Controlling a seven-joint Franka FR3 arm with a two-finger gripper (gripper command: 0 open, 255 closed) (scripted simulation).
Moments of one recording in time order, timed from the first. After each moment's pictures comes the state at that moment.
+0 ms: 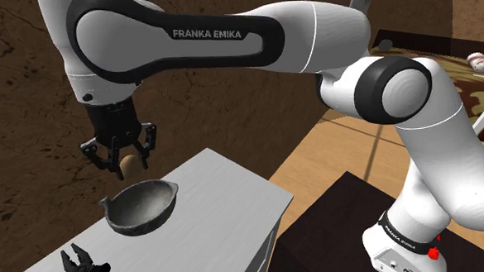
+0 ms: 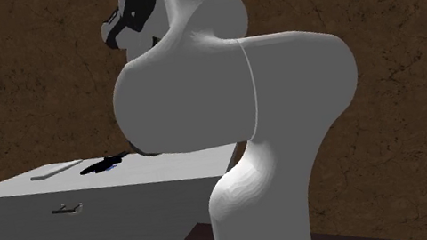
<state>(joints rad) 0.58 0.76 0.45 -0.88 -0.21 1.54 0.86</state>
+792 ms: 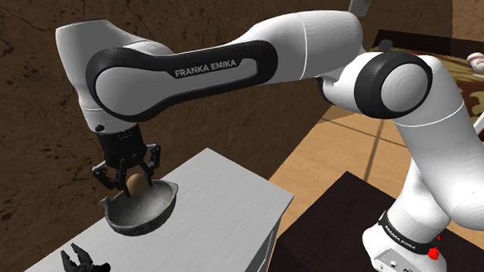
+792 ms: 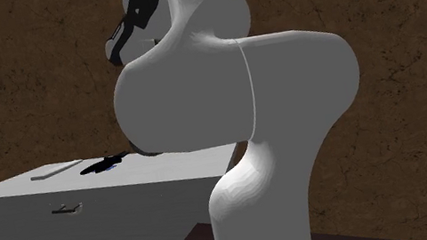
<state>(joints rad) 0.54 0.74 0.45 -1.08 -0.21 1.71 0.87</state>
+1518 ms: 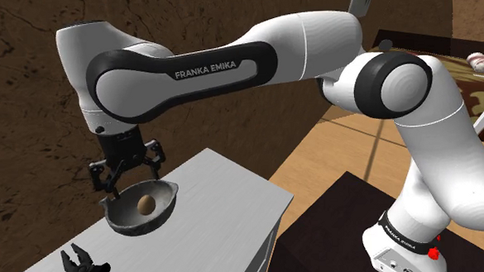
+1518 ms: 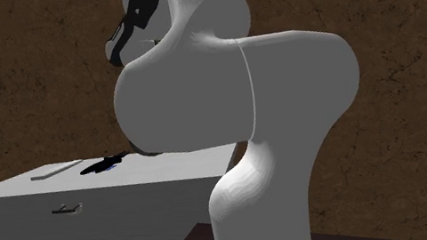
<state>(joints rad) 0.54 0.74 0.45 -1.08 -0.21 1.71 0.87</state>
